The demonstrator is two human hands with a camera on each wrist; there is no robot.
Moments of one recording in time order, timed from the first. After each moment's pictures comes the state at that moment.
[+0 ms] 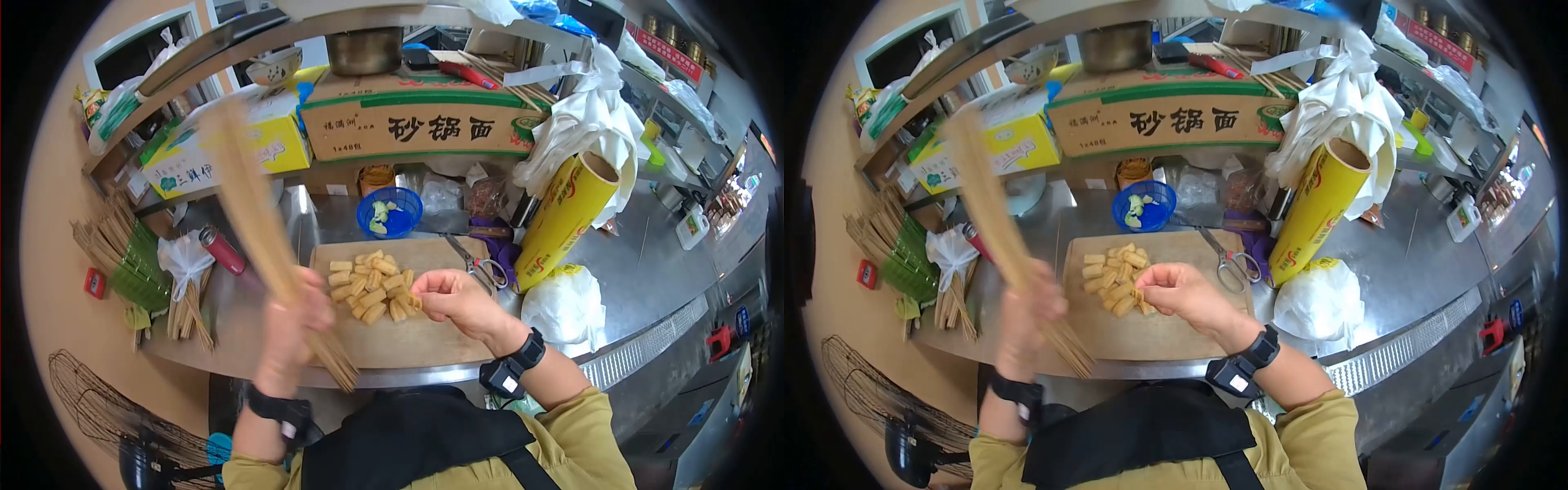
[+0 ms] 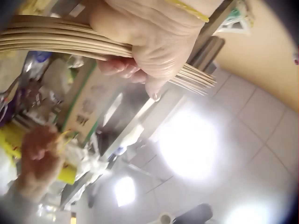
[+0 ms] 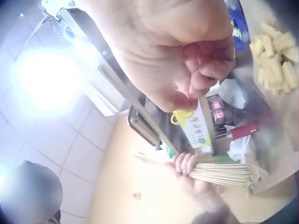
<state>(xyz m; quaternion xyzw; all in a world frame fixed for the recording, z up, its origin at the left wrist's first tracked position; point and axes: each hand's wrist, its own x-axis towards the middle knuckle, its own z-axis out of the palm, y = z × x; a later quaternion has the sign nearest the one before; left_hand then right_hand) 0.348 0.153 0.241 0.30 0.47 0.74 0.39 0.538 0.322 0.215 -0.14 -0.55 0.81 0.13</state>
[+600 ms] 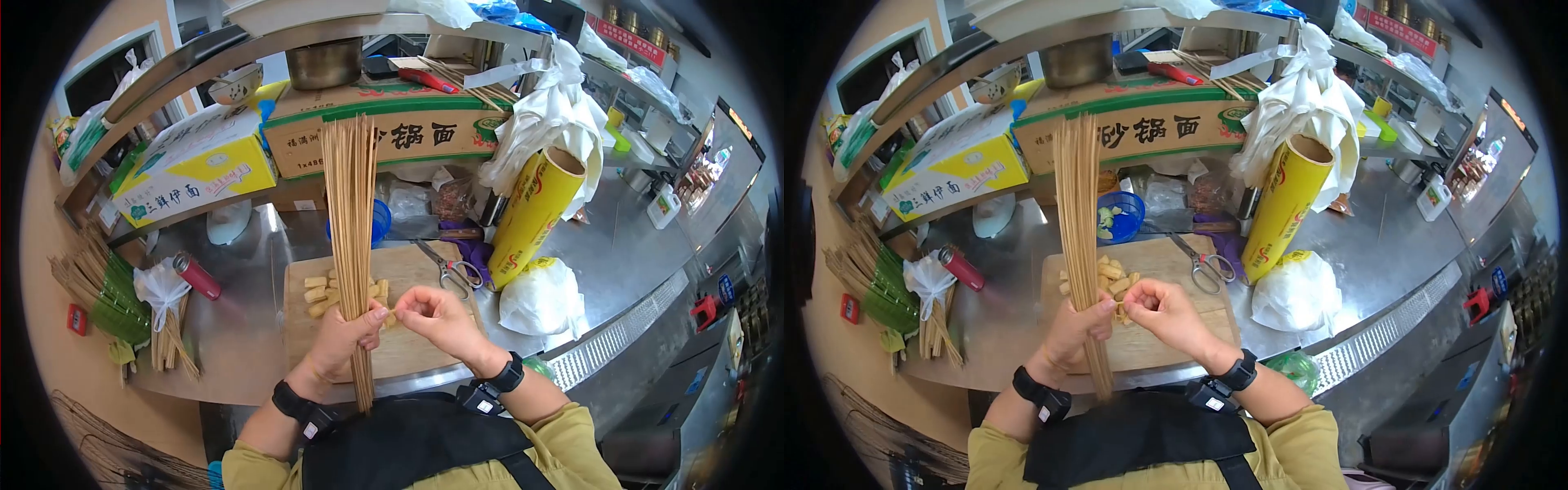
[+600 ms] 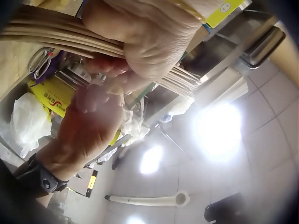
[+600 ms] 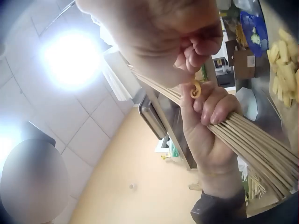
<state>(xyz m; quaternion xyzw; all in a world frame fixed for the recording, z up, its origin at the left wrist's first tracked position) 0.386 0.203 0.215 0.29 0.44 0.60 0.60 0.545 0.296 0.209 -0.22 -0.66 0.67 0.26</state>
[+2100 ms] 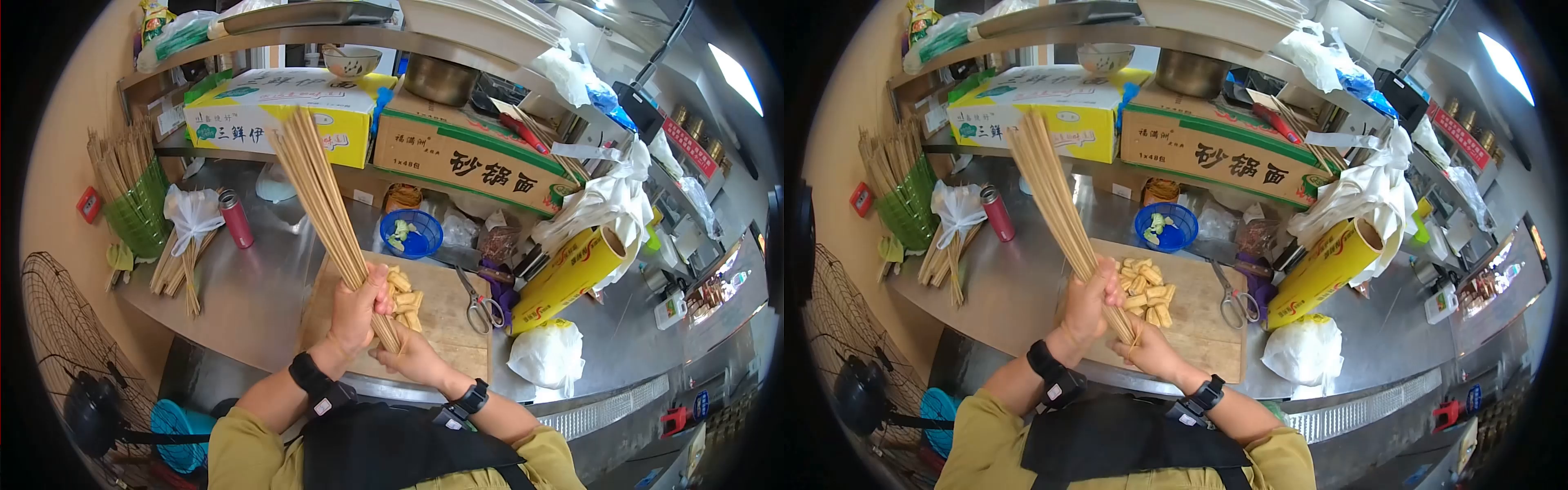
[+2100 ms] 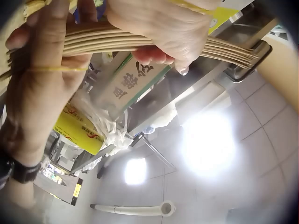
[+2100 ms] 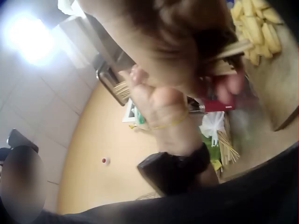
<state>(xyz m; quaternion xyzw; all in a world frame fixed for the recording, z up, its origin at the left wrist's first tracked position) 0.354 0.181 0.208 0.20 0.32 0.83 0.40 0.475 0.247 0.155 -0.17 -0.74 0.65 0.06</state>
